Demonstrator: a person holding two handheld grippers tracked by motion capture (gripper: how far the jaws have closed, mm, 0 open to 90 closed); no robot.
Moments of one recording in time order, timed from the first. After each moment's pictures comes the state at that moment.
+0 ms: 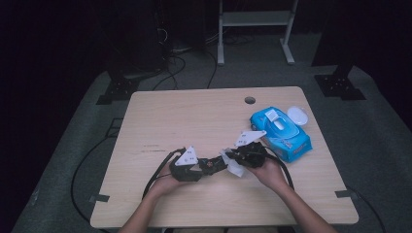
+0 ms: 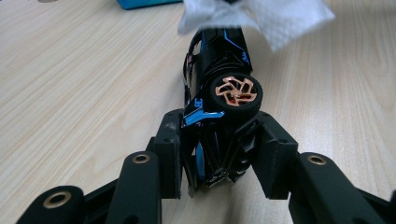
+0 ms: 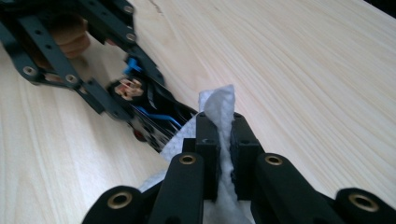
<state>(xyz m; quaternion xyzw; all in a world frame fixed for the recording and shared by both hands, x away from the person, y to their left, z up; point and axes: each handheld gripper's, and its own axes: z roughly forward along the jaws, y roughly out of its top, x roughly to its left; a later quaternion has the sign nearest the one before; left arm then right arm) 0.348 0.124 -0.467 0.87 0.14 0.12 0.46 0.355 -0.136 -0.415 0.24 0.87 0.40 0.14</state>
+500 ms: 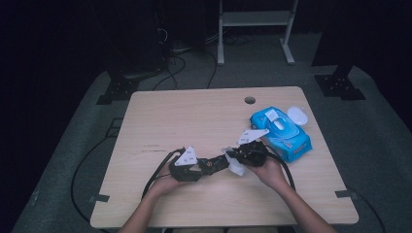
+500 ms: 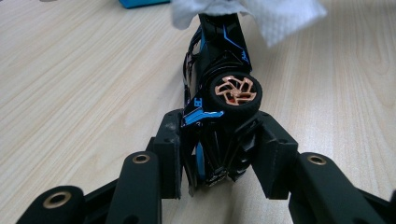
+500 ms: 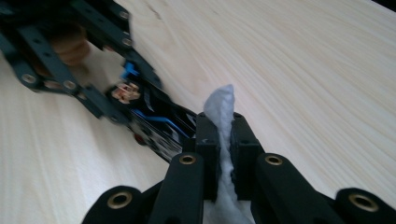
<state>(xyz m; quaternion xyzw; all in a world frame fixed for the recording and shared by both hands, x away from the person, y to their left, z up) 0.348 0.125 -0.467 0.87 0.13 0.12 0.45 0.359 -0.135 -0.417 0.25 0.87 0.42 0.13</state>
